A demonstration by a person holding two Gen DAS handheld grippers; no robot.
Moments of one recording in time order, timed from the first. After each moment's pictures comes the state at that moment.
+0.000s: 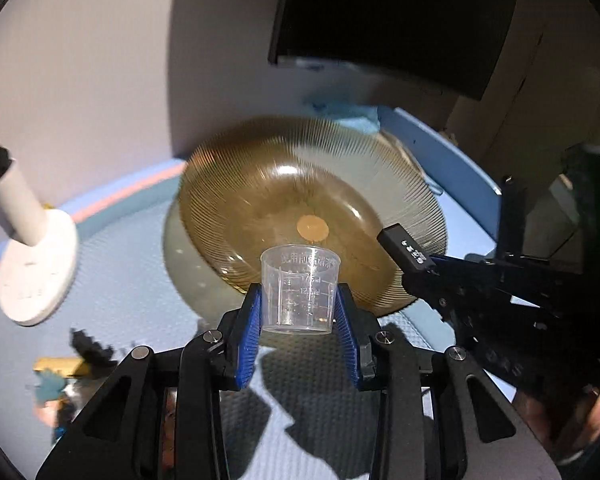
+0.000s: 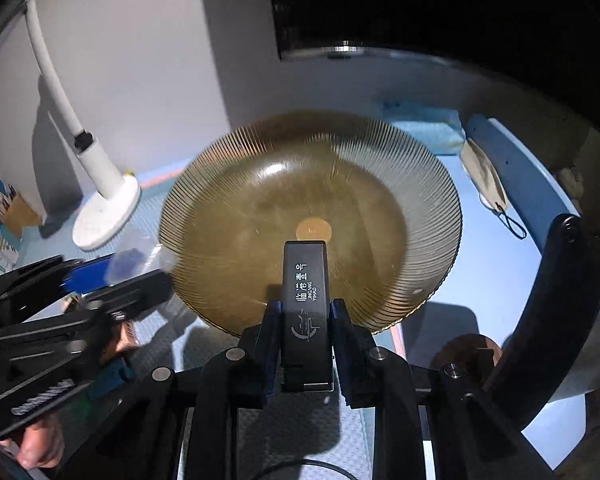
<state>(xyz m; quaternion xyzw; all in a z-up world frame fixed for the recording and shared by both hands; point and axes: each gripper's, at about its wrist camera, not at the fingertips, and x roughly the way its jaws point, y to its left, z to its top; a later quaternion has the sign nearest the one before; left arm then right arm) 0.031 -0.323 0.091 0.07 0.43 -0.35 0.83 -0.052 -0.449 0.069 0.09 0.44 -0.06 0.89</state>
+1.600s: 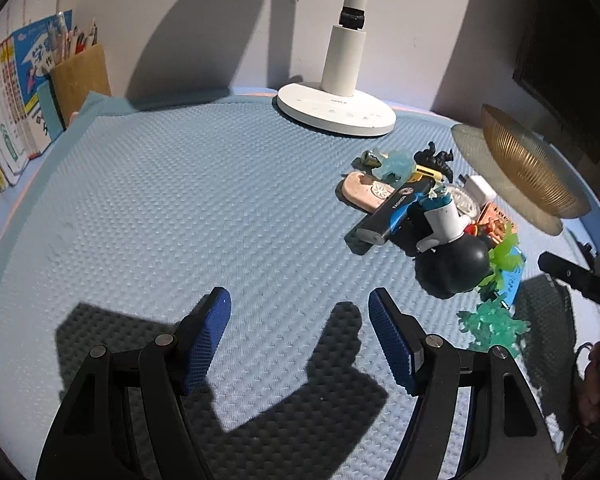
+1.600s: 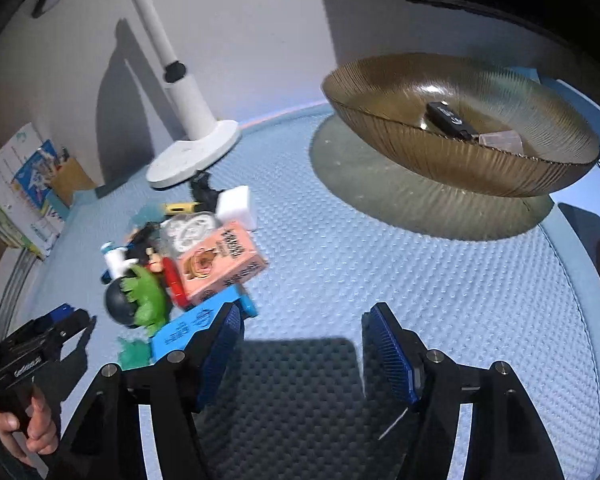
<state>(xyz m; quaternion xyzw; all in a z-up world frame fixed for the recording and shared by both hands) -0.022 -0.022 0.009 -0.01 0.43 -0.12 0.90 -0.088 -0.310 -0.005 0.14 0.39 0.02 0.91</state>
